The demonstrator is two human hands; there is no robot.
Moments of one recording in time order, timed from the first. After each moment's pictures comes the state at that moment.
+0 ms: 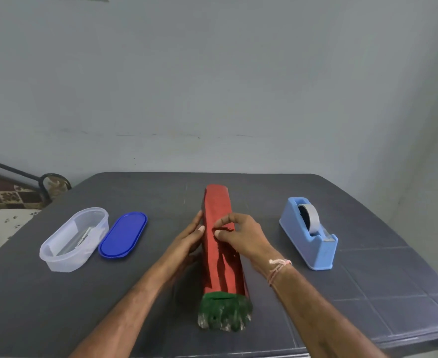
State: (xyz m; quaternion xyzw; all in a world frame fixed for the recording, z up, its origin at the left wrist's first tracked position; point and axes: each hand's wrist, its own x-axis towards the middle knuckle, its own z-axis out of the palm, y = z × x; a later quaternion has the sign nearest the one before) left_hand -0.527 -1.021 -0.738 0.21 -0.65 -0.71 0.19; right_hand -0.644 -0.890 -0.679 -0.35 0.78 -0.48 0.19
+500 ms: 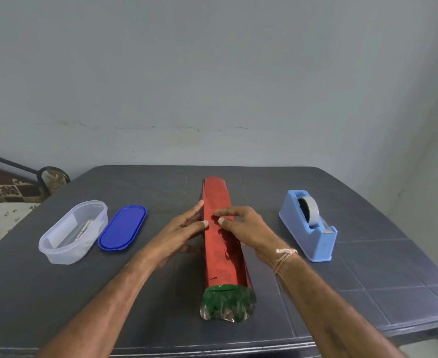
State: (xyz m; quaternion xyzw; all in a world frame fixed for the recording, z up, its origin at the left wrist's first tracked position) left_hand -0.512 -1.032 -0.717 0.19 -0.70 -0.68 0.15; right_hand -0.651 -0.884 -0.674 -0.37 0.75 -0.48 0.26
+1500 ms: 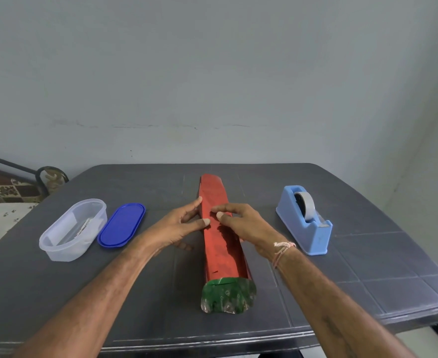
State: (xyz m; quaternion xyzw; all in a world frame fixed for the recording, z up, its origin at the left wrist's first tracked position) left_hand -0.507 -1.027 -0.683 0.22 -0.74 -0.62 0.12; right_hand -0.653 -0.882 -0.674 -0.38 0.75 -0.46 0.26
